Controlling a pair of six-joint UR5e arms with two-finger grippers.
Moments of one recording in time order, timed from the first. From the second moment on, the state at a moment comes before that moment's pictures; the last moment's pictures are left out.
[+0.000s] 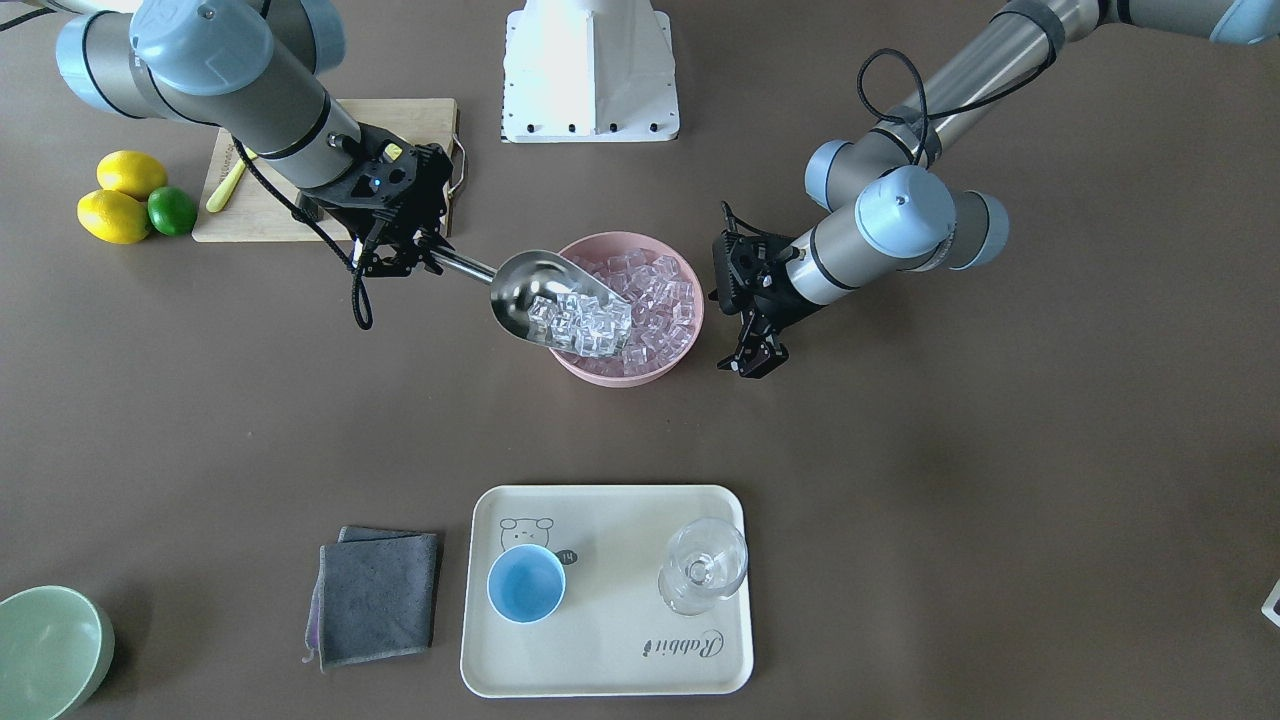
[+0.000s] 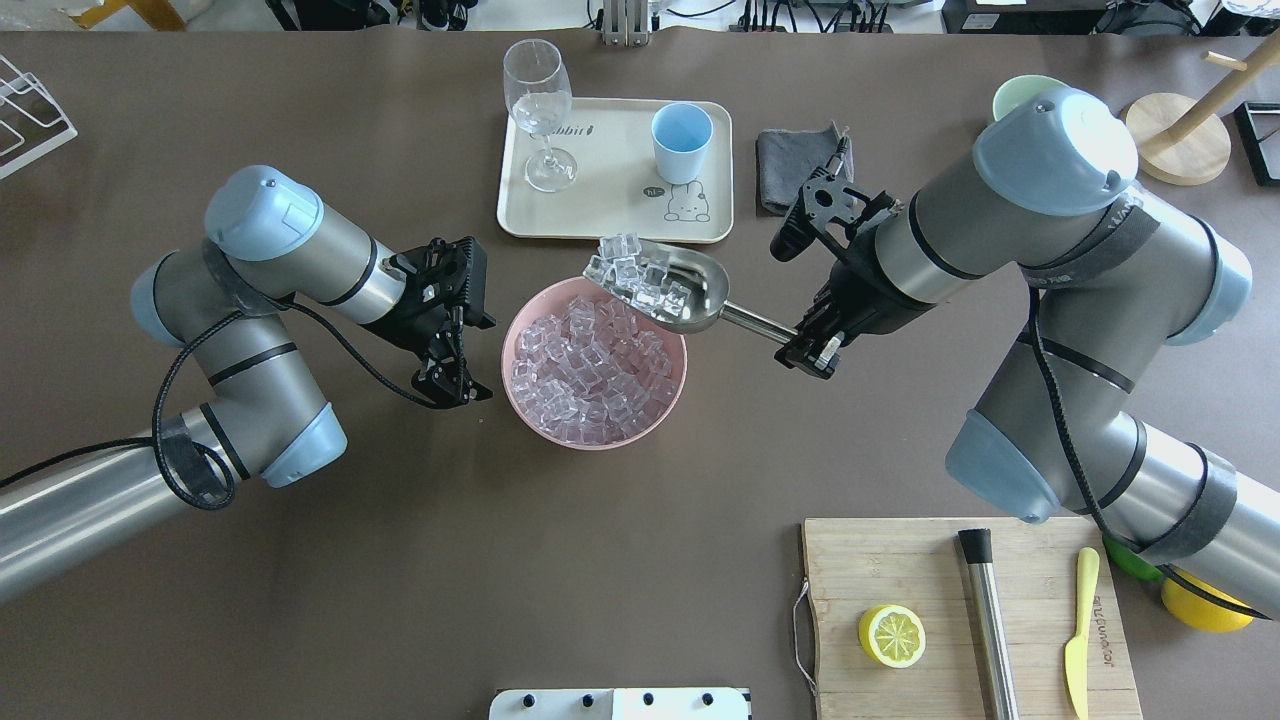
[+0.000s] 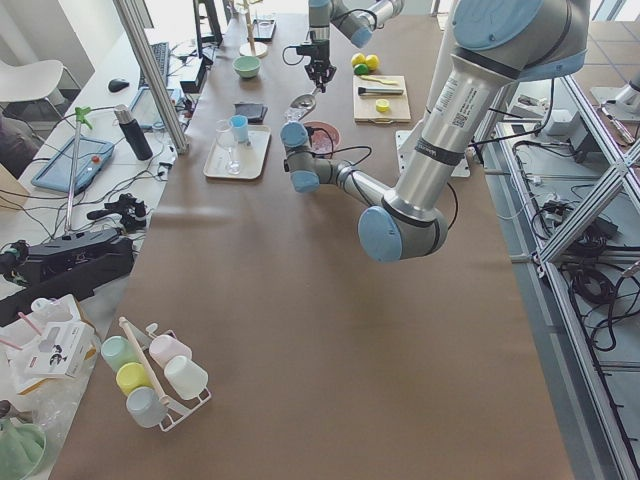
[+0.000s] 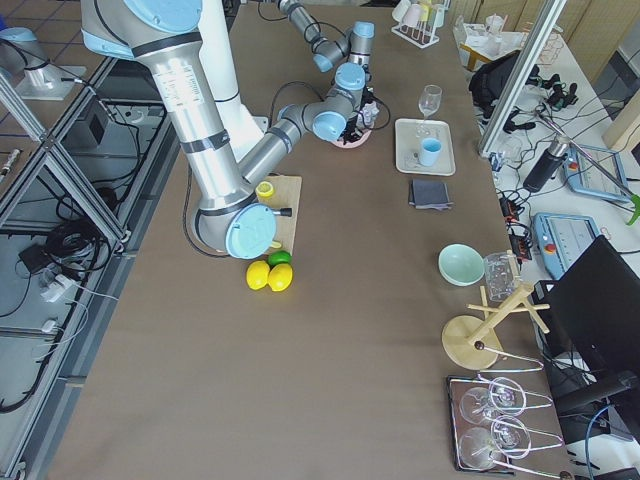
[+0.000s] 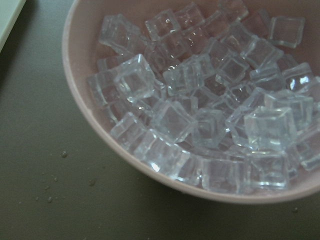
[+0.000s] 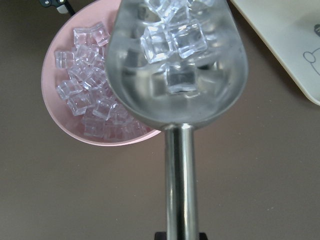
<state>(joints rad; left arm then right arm) -0.69 -2.10 -1.40 -2.36 -2.27 0.20 0.72 -1.16 1.89 -1.34 2.22 0.15</state>
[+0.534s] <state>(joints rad) -0.82 -2.03 -1.46 -2.29 -2.34 0.20 0.81 -1.15 1.85 -1.35 2.24 0.21</state>
